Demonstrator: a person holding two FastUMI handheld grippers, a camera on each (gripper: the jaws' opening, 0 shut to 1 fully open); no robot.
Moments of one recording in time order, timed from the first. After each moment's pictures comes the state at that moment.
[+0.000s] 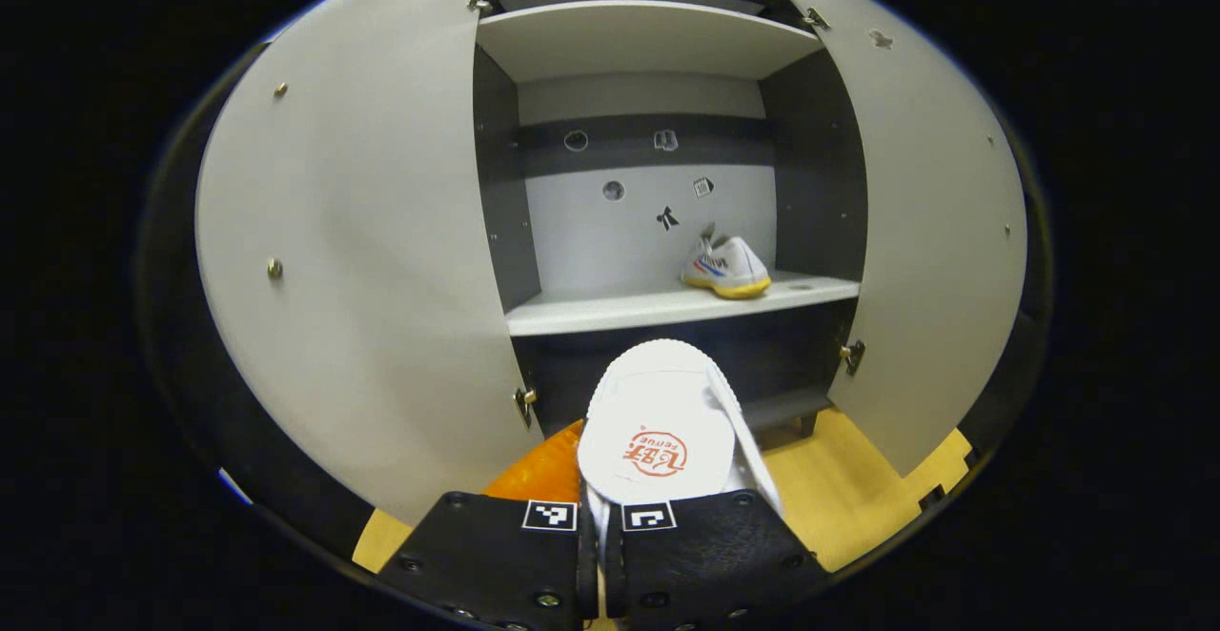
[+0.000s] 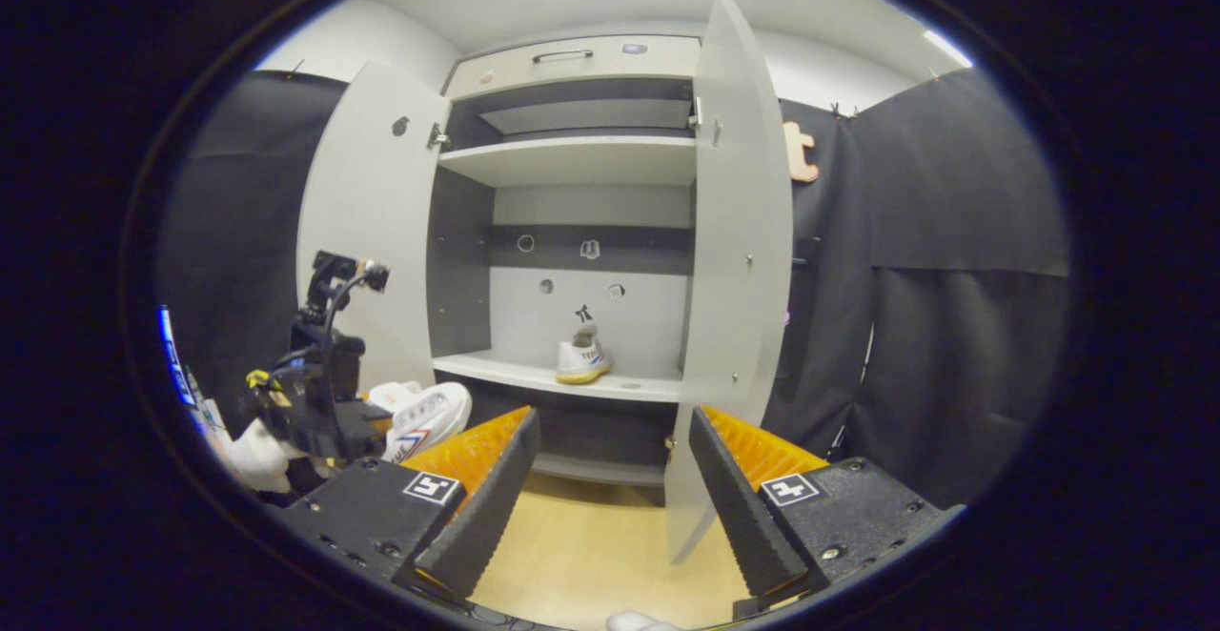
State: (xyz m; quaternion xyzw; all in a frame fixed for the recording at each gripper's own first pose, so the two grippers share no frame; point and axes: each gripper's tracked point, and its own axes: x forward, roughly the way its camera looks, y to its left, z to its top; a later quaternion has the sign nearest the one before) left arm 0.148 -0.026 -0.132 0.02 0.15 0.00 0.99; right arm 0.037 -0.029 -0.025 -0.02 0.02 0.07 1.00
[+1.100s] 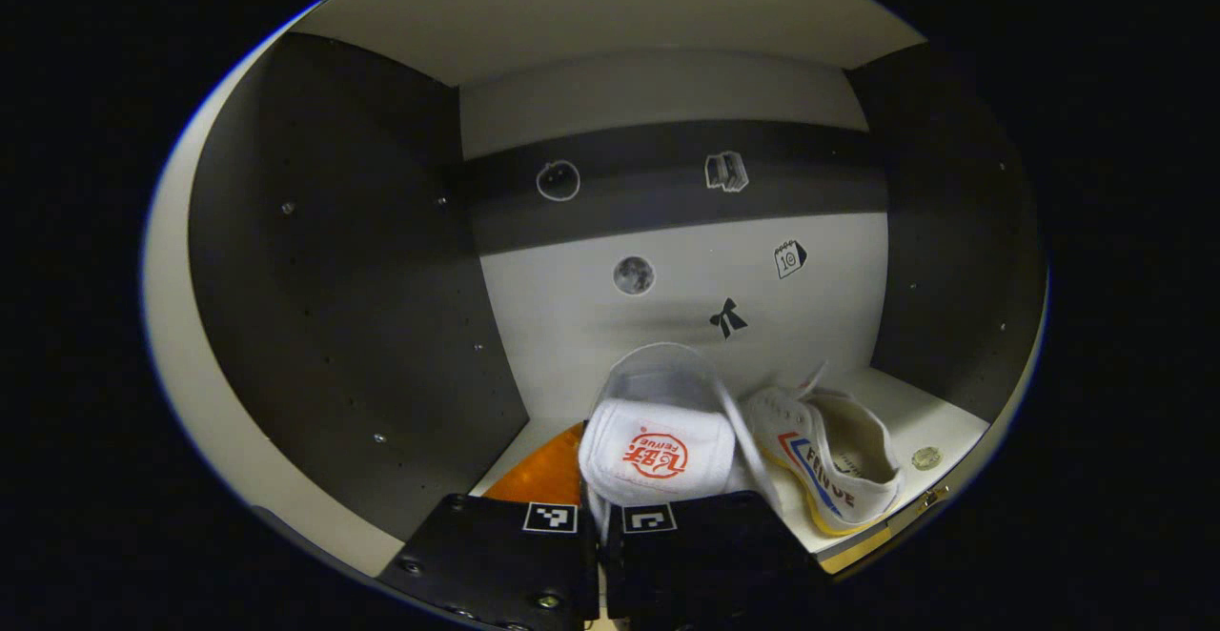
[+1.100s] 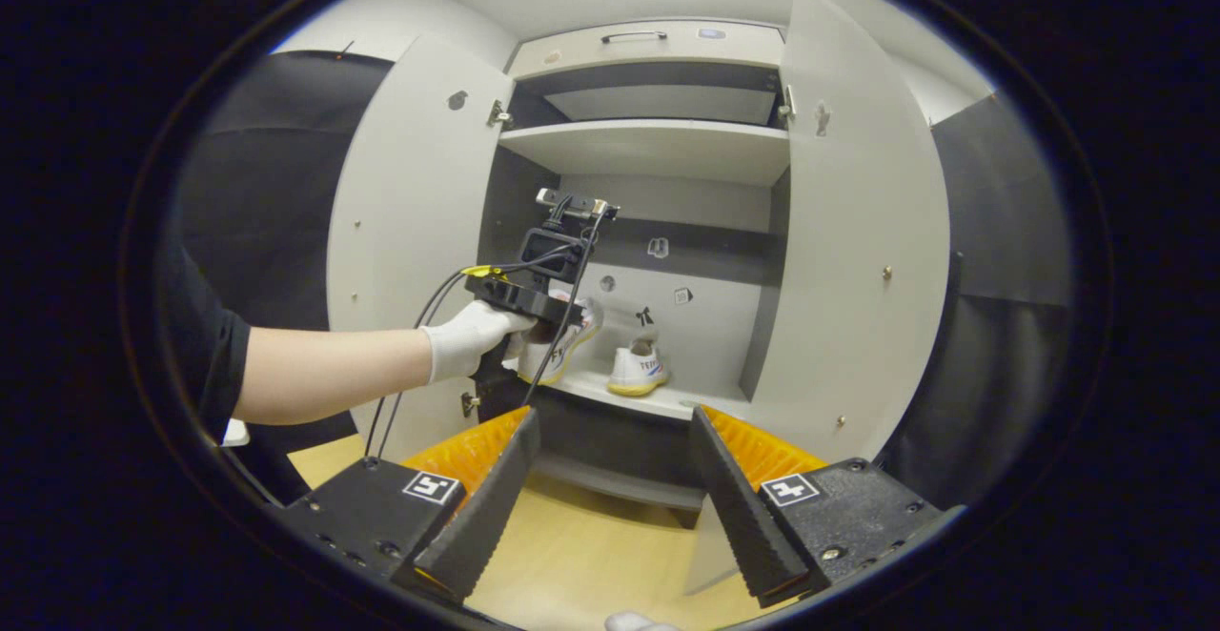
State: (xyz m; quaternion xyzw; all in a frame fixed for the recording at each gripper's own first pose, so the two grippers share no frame) left arm 0.312 -0.020 -0.118 0.05 0.16 0.04 0.99; right arm 0.092 0.001 -0.037 -0.07 0.03 0.14 0.99
